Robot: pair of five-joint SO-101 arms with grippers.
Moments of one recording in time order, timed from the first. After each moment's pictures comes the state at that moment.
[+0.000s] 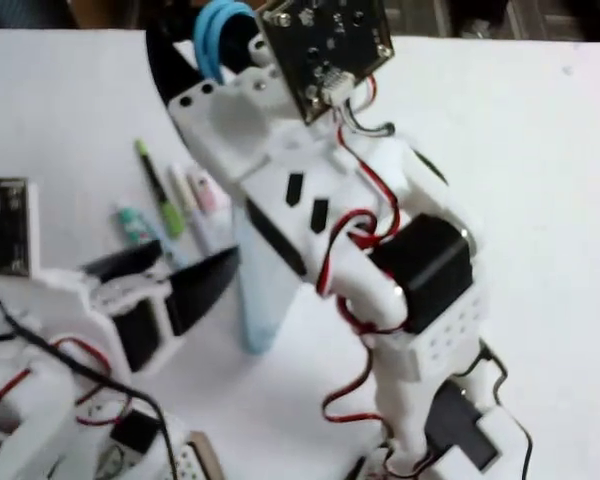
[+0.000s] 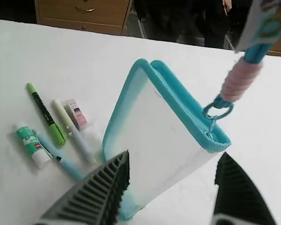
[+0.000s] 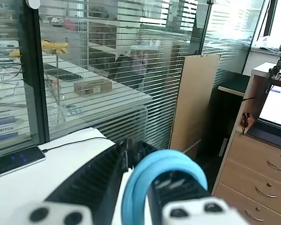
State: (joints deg) left arm 17.6 -57.7 1.8 99.6 21.0; right arm -44.1 -7.1 -52.7 66.6 6.2
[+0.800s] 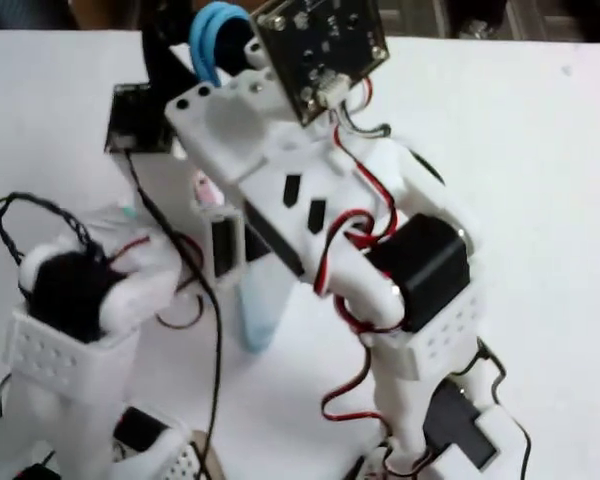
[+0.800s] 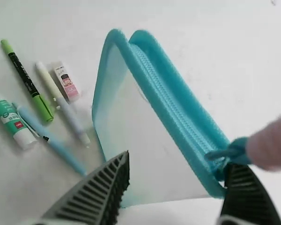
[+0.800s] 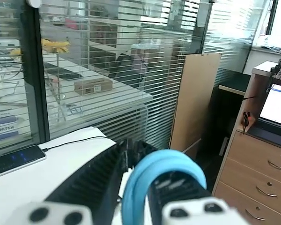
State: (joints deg) left arm 19.4 -36.0 3.9 93.4 22.7; right arm -44.4 -7.1 -52.7 66.6 6.2
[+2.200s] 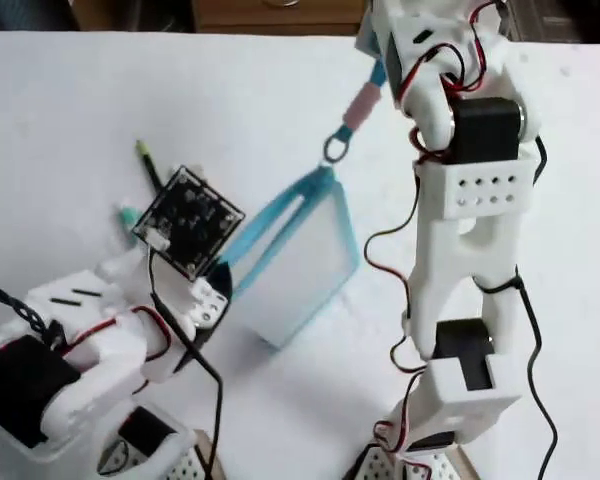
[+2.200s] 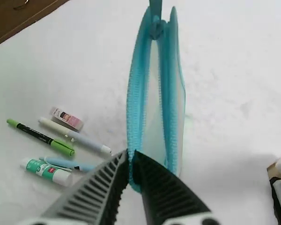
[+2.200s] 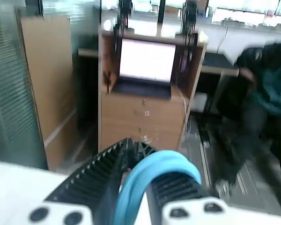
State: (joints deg) left arm 26.9 -52.3 7.9 101.3 -7.3; right arm -7.6 7.7 -52.5 58.3 6.6
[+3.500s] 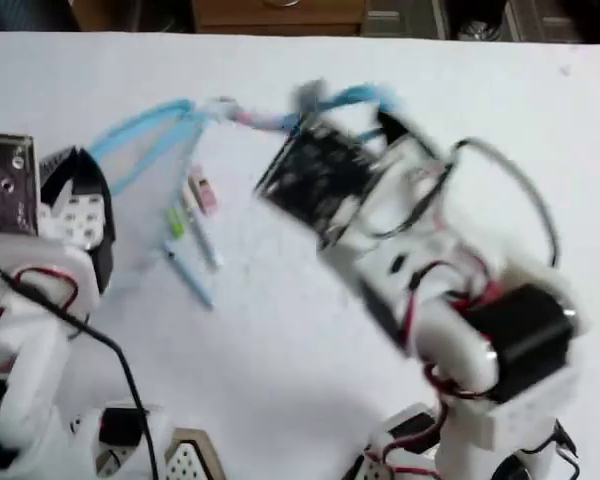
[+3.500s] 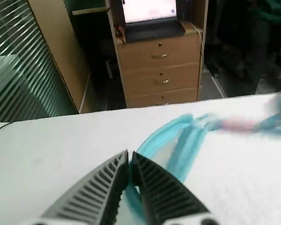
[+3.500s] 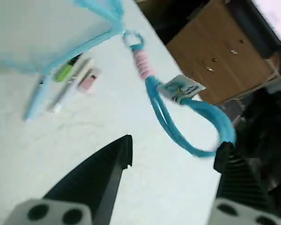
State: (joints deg) left arm -4.9 -52.7 1.7 80.3 -5.1; right arm -31.2 -31.3 -23.9 100.2 36.8
